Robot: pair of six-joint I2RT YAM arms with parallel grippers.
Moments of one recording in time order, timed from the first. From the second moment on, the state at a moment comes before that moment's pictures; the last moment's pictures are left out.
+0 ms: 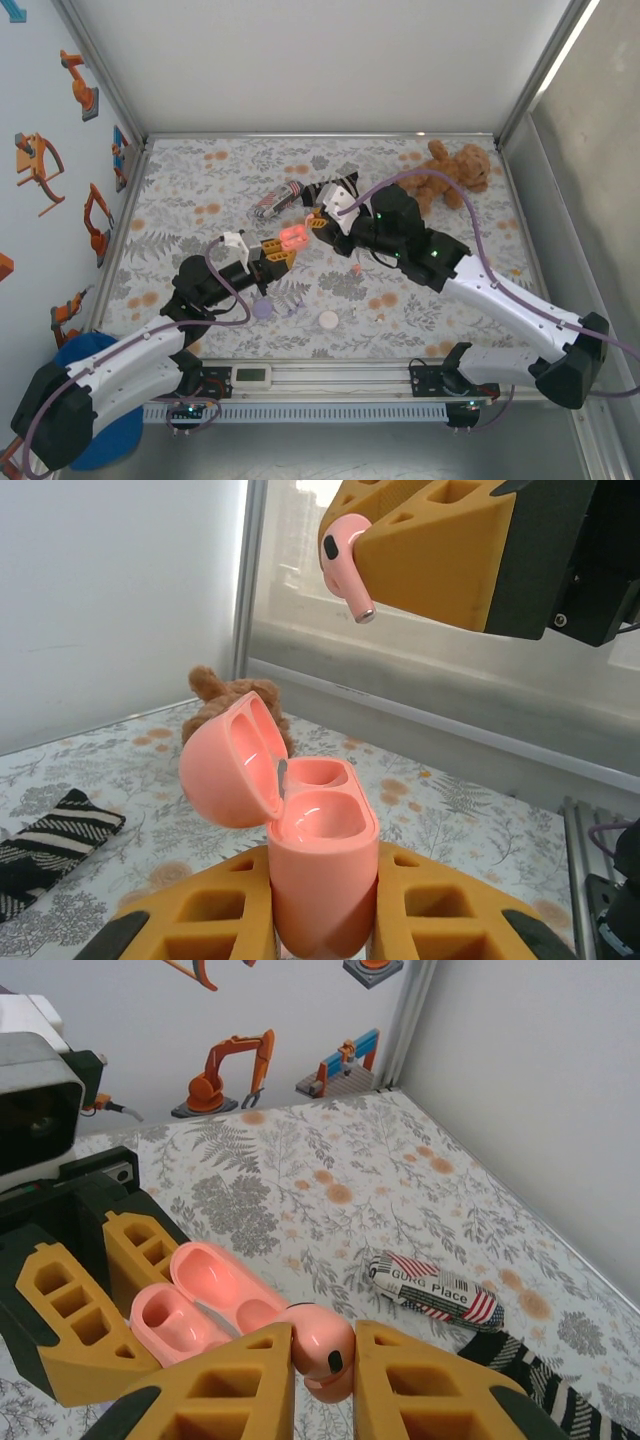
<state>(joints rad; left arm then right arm) -0.68 0.86 0.29 0.64 0.46 -0.18 0.88 1.19 1.12 -0.24 -0.20 -0.24</state>
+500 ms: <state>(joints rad) -0.69 0.89 0.30 0.67 0.47 -0.19 0.94 1.23 1.11 -0.21 -0.21 -0.27</state>
